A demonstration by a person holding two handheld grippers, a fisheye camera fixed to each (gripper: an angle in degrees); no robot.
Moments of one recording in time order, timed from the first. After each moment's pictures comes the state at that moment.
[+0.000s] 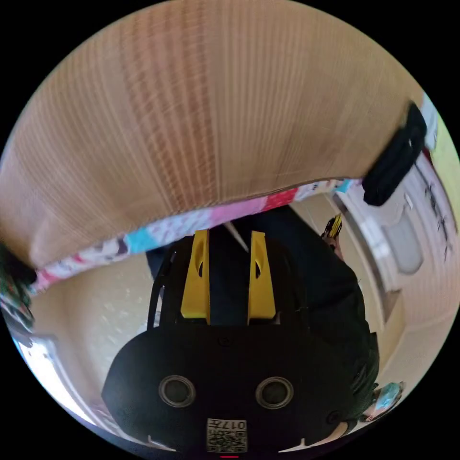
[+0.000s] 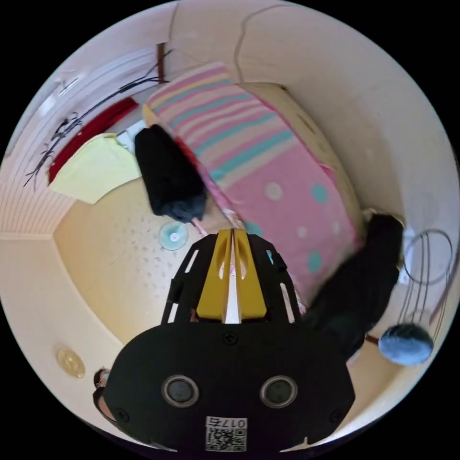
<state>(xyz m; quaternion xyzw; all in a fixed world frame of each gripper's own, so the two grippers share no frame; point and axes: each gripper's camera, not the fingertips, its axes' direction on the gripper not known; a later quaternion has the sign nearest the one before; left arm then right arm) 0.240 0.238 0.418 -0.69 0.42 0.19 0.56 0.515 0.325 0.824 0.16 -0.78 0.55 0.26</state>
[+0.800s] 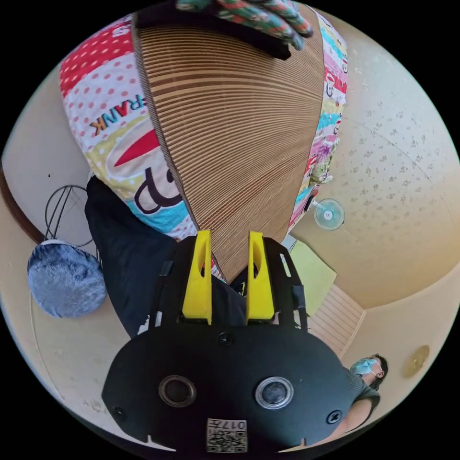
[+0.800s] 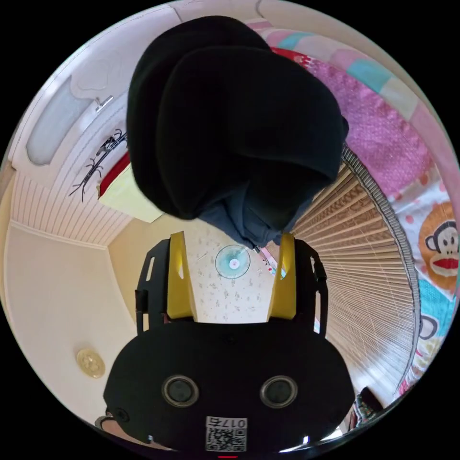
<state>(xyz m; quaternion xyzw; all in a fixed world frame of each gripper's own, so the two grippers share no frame) -0.009 0.344 0.276 -0.47 0.63 -0.34 0.51 0.544 0.078 0.785 0.34 -0.76 0.55 0.05</state>
